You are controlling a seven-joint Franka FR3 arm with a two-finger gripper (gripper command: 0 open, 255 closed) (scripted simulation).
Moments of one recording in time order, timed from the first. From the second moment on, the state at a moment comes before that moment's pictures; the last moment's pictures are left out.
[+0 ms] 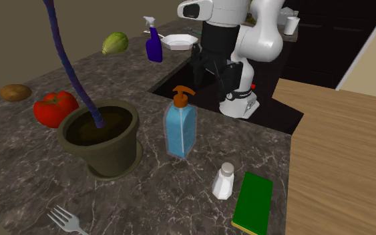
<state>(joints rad) 0.14 -0.64 0.25 -2.57 0.09 2.00 0.37</state>
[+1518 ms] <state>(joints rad) 0.09 -0.11 0.57 -2.49 -0.16 2.55 0.76</state>
